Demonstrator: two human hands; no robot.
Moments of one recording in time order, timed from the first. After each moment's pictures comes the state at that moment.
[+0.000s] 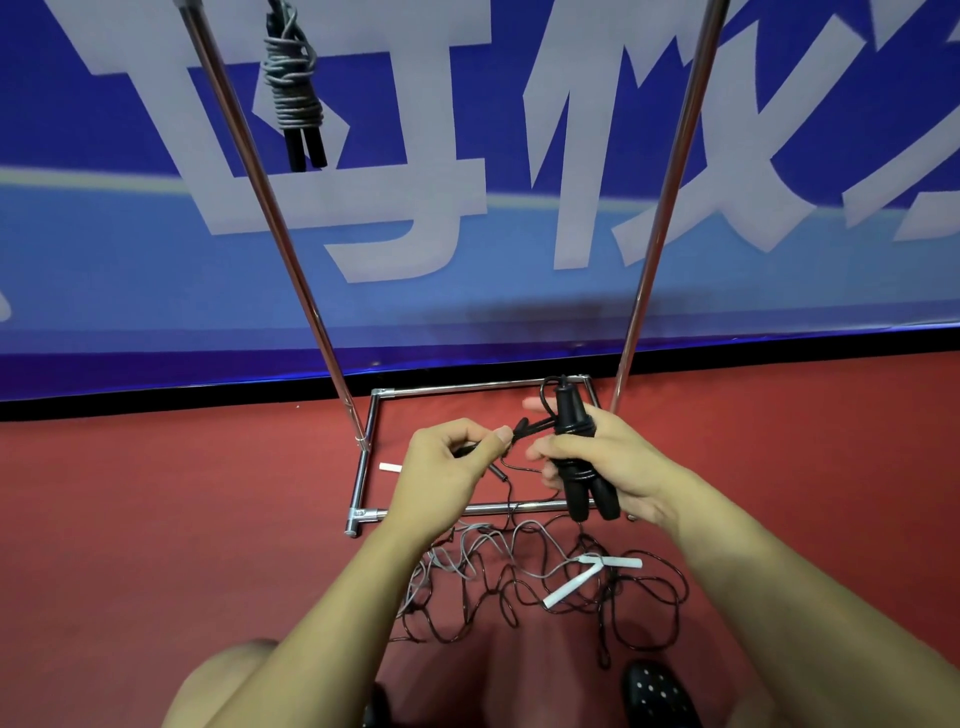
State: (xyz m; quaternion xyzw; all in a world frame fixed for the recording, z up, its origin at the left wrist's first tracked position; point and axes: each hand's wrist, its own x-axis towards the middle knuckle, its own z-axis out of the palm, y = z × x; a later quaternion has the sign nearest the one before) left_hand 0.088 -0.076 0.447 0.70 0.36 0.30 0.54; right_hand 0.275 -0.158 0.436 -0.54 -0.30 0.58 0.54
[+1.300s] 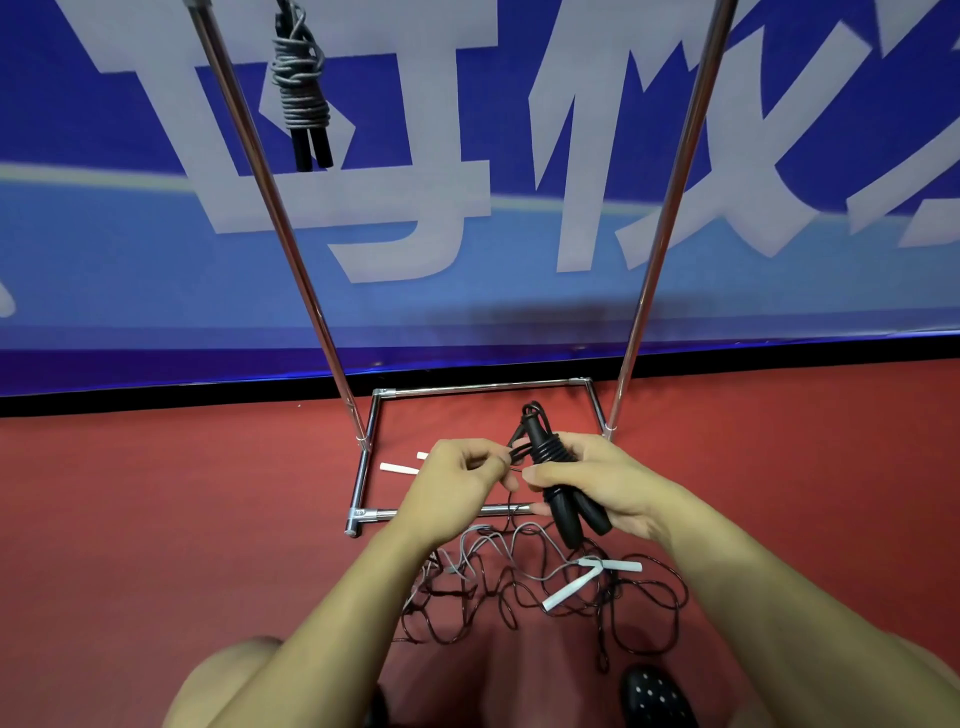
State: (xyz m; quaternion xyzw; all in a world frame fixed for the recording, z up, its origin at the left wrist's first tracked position) left_hand 0.088 -0.076 0.441 0.73 0.37 0.20 0.53; right_hand 0.265 -0.158 0.424 -0.57 -0.30 0.60 0.48
